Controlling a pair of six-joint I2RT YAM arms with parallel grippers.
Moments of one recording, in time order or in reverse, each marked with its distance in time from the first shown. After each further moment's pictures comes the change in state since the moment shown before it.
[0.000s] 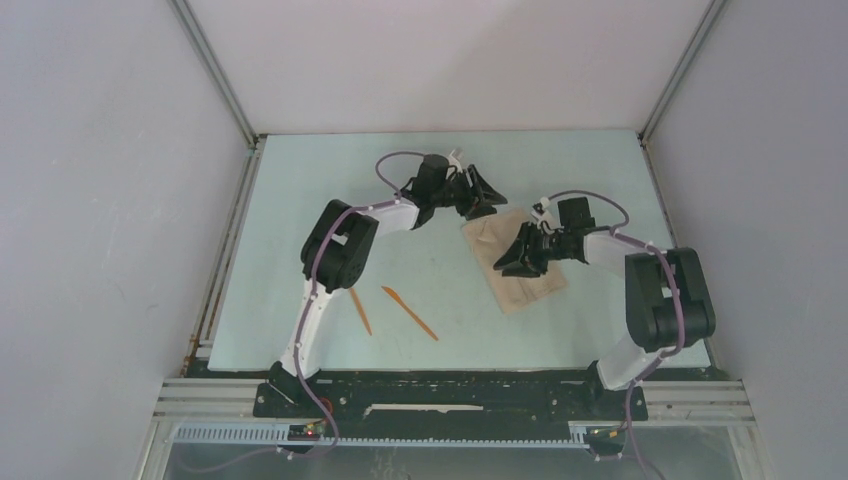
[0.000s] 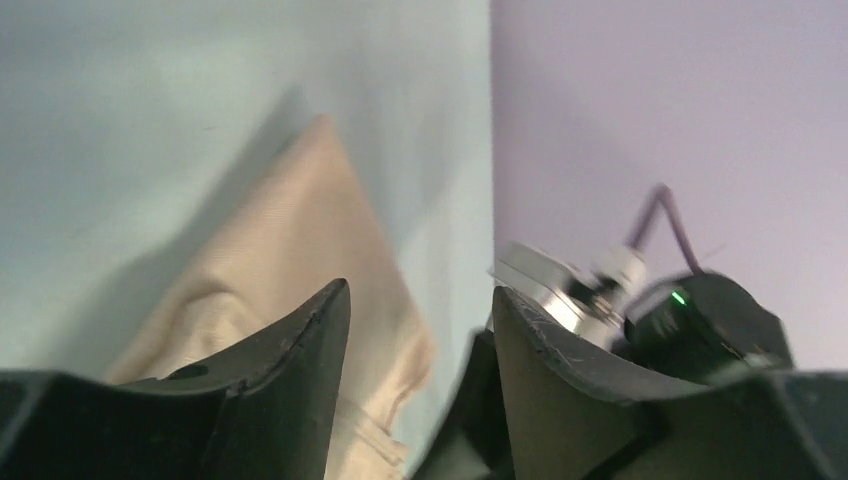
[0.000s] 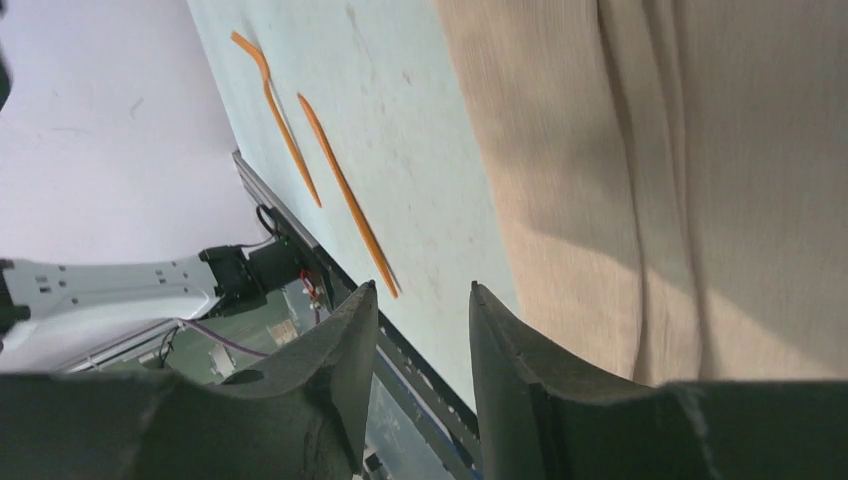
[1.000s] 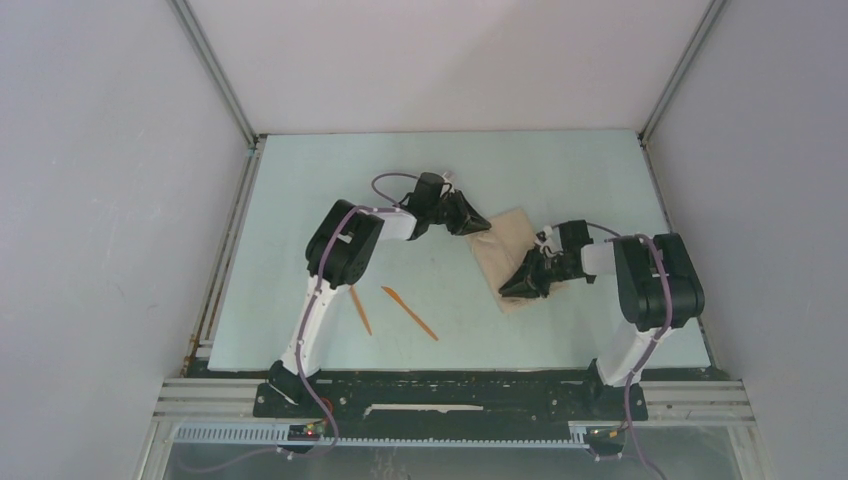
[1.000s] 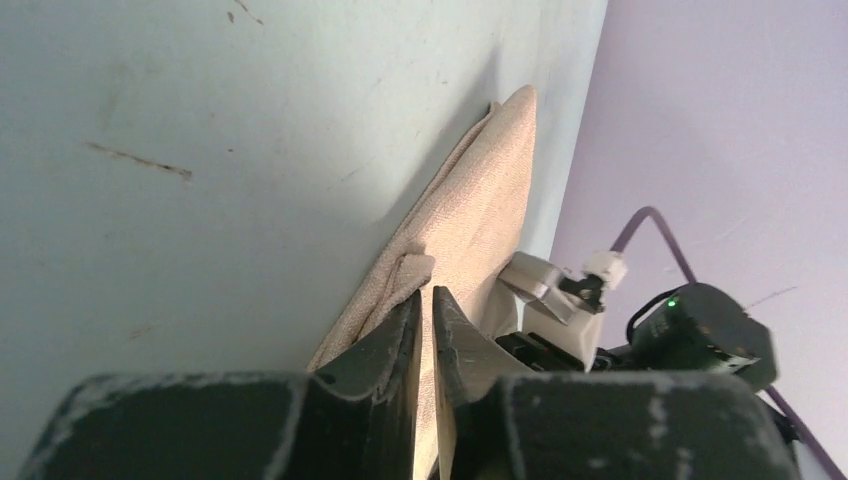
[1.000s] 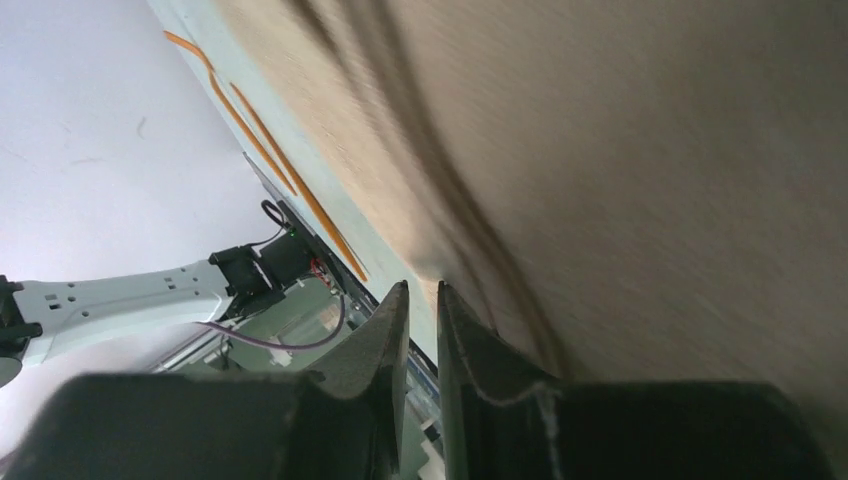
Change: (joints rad) left arm 0.025 0.039 -0.086 -0.005 -0.003 0.006; right arm -0.030 0.174 -0.053 0.097 -0.042 0.070
